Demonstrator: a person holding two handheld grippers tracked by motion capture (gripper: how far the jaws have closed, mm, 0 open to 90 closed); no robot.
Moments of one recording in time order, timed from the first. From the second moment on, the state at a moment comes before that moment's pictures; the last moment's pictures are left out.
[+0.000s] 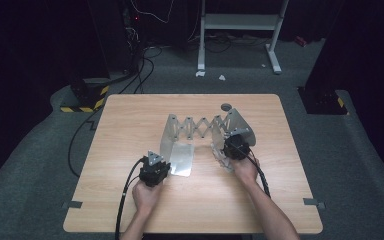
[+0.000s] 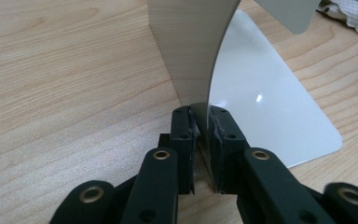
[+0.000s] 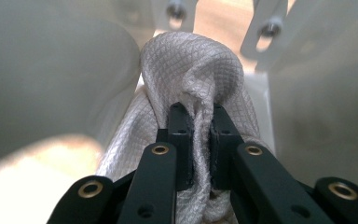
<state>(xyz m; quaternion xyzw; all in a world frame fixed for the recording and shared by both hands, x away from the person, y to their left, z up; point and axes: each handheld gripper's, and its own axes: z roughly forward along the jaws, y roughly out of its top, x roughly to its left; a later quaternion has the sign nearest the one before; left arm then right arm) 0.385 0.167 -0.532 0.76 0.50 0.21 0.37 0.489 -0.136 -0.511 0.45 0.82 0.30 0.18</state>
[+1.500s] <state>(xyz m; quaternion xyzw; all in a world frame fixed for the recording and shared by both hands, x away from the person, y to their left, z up) 0.385 0.166 -0.532 0.76 0.49 0.21 0.37 0.430 -0.170 -0.514 0.44 0.82 0.28 0.22</state>
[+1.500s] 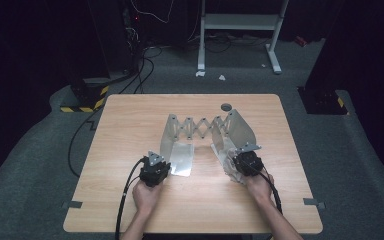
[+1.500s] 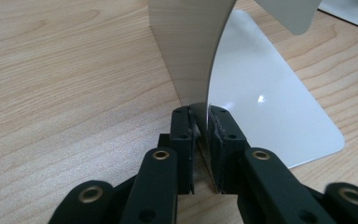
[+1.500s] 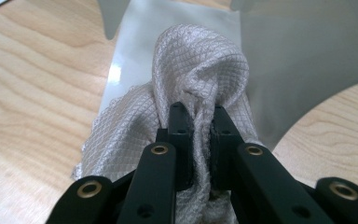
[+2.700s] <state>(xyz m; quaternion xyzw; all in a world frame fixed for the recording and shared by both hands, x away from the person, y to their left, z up) 0.385 0.167 -0.532 0.76 0.50 0.21 0.37 0.480 -0.136 -0.512 0.47 0.80 0.26 0.27</state>
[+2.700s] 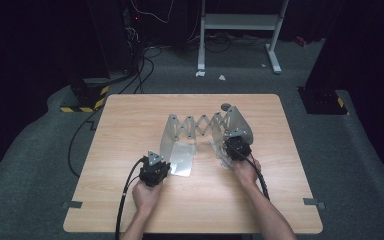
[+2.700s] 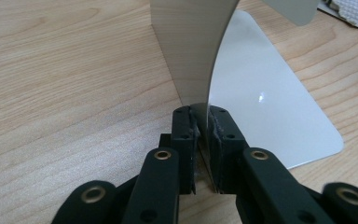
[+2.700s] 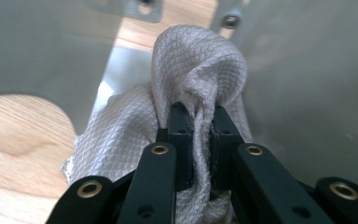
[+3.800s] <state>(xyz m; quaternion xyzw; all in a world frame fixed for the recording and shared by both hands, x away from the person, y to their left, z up) 0.385 0.168 -0.532 0.75 0.50 0.21 0.37 0.486 -0.136 -0.401 0.45 0.75 0.33 0.36</state>
